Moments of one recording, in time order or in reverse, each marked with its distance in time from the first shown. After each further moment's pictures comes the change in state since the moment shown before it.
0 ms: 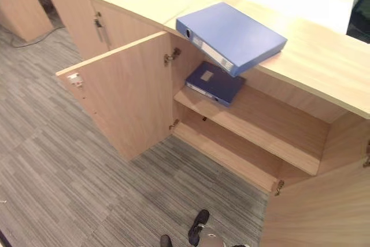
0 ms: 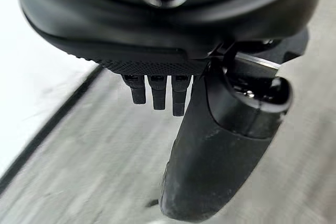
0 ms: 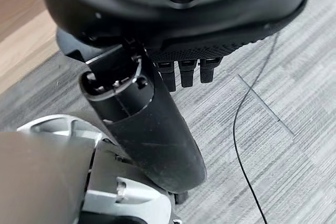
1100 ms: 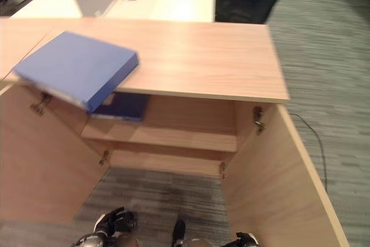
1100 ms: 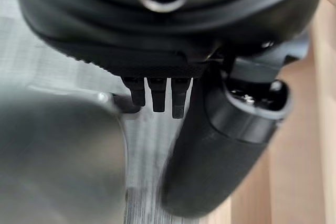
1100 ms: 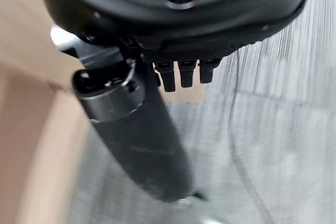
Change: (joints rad) left arm -0.017 -0.024 -0.099 -0.246 -0.149 -0.029 -0.011; right arm -0.096 -0.010 -0.040 0.071 0.114 -0.063 -0.077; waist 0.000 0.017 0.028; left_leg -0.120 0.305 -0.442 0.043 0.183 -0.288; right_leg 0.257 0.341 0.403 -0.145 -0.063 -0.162
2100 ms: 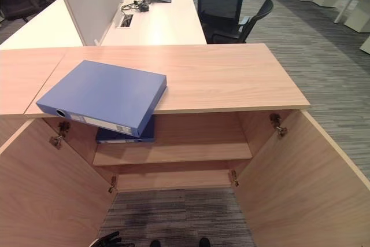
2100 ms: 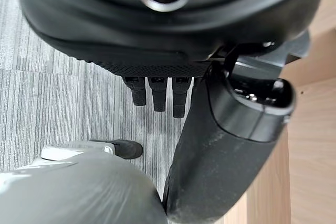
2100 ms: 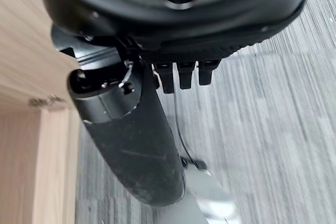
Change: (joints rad) left arm 0.065 0.014 0.015 0.075 -0.041 0.000 -0.061; right arm 0.066 -0.131 -0.160 0.100 0.001 0.025 0.115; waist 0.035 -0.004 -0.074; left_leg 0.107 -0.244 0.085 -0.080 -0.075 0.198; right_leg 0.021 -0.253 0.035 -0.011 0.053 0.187
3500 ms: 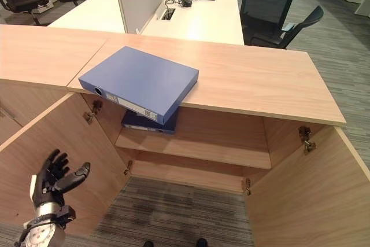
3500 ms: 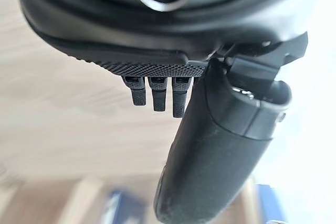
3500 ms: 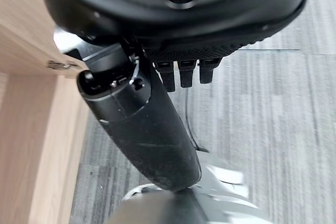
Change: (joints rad) left arm 0.232 0.052 0.378 -1.202 0.062 -0.068 0.315; right arm 0.099 0.197 0.004 -0.112 0.022 -0.010 -0.144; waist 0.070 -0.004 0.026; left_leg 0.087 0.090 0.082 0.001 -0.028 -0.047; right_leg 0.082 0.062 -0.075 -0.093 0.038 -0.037
